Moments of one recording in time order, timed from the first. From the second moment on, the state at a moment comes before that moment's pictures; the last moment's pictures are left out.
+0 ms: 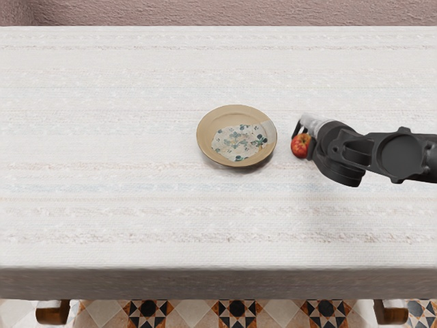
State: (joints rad) left arm -0.03 0.00 0.01 -0.32 0.01 0.12 0.07; right arm 1.39 -0.32 -0.39 1.16 -0.67 -0.32 -0.61
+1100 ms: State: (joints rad) left arm -0.03 0.00 0.01 -0.32 0.01 0.12 0.08; right arm 1.40 -0.40 -0.04 1.16 -0.67 -0.14 -0.61
